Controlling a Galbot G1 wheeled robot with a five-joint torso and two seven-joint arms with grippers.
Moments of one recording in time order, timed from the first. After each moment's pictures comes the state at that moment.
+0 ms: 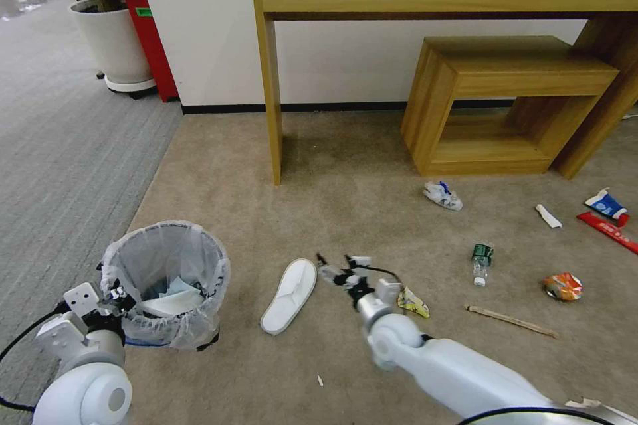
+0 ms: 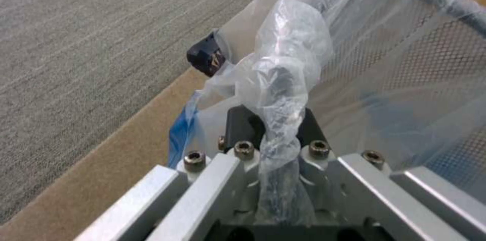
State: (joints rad) left arm 1.57 -1.35 -0.81 -2.18 -0.64 0.41 -0.51; right arm -0.66 1.17 -0.63 1.36 1.20 0.26 0.33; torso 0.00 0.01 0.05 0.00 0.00
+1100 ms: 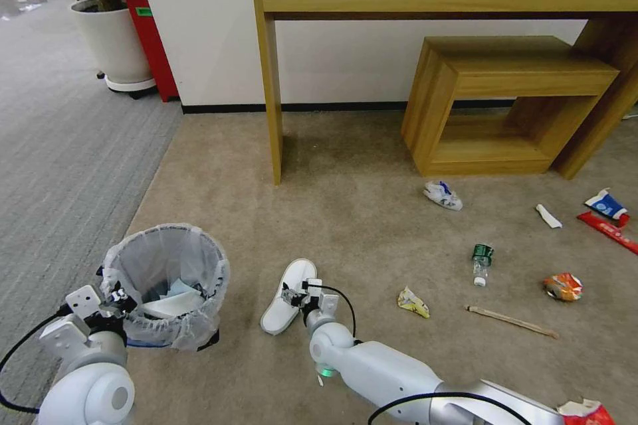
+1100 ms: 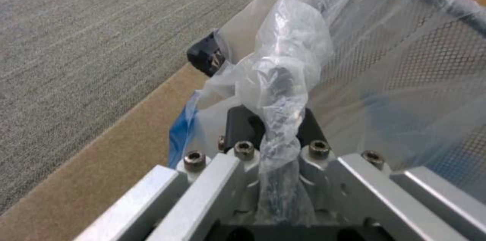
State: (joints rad) left arm 1.56 -1.35 -0.79 -2.15 -0.64 0.39 -0.51; right arm -0.62 1.47 -0.67 0.88 1.18 0.23 0.37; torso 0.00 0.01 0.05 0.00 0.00
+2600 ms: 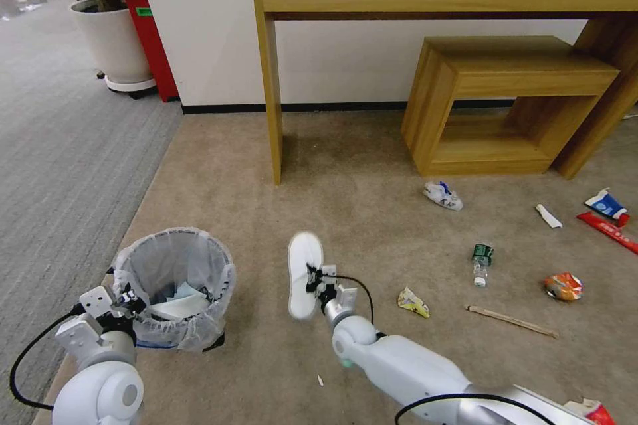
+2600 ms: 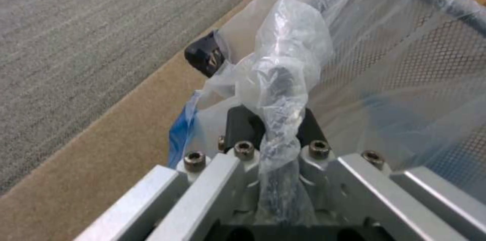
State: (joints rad) left arm 1.54 -1.33 -0.75 -2.10 -0.64 0.38 -0.51; right arm -0.64 1.25 -0.55 1.18 0.94 0.37 0.24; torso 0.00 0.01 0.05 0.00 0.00
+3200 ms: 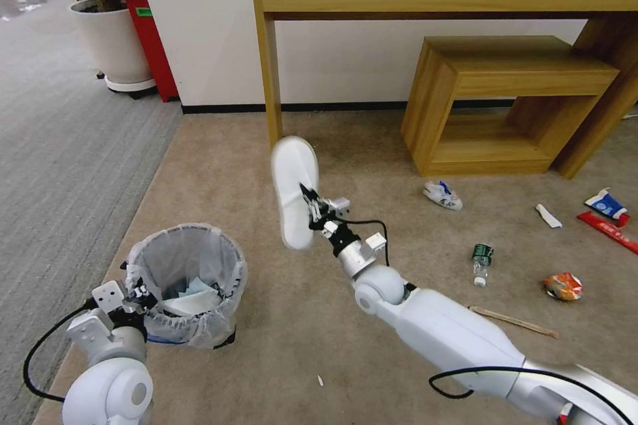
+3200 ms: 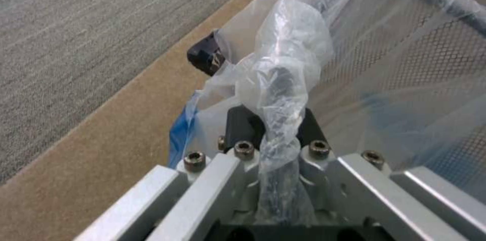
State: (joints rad) left arm 1.54 -1.34 -0.72 -2.16 -0.62 0.40 -0.51; right arm -0.51 1.10 -0.52 1.53 0.76 0.51 0.08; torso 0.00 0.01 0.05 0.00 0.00
